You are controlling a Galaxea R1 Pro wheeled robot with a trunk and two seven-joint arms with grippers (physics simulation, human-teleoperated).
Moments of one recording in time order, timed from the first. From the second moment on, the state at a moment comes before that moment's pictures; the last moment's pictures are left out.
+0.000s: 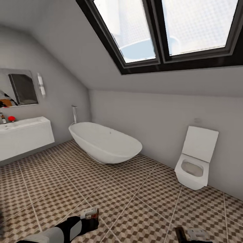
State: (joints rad) left arm -0.66 -0.04 -0.11 0.00 0.31 0.20 -0.06; right arm -0.54 -0.19 0.20 0.03 -0.19 0.06 0.12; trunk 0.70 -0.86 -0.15
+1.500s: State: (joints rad) left arm -0.66 -0.05 -0.11 0.00 0.31 0.20 0.06; right arm -0.54 -0.19 0.20 0.03 -0.19 0.05 0.12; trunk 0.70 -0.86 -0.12
